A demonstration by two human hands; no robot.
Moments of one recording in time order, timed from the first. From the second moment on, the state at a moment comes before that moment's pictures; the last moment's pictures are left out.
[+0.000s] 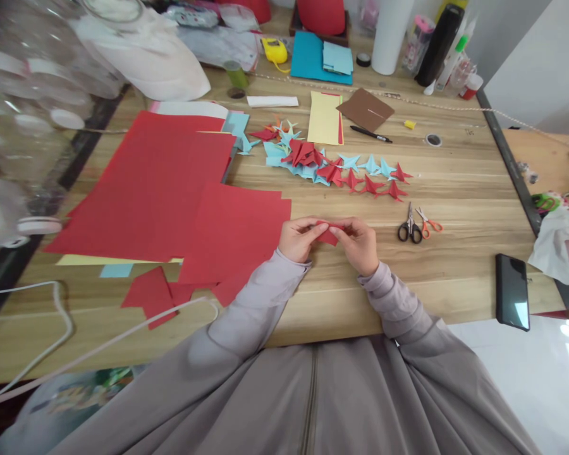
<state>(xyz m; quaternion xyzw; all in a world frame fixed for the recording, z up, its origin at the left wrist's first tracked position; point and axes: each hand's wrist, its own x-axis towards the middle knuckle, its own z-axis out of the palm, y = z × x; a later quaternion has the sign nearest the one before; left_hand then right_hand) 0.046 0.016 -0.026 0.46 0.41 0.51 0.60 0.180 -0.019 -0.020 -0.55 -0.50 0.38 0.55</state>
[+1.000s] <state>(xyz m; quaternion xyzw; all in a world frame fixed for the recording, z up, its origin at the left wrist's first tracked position) 0.047 0.014 -0.026 0.48 0.41 0.52 0.58 0.181 -0.014 -0.012 -0.51 -0.37 0.47 0.62</state>
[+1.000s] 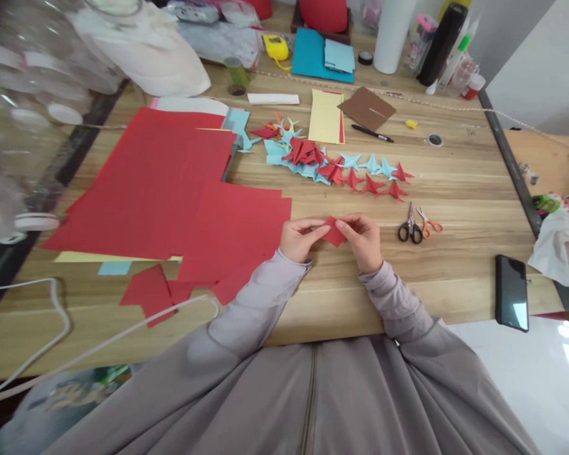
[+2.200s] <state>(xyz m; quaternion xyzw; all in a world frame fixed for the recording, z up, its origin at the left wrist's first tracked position) 0.046 0.014 -0.019 0.50 0.37 0.52 0.58 0.182 -0.017 -0.008 -0.50 -0.45 0.48 0.57</state>
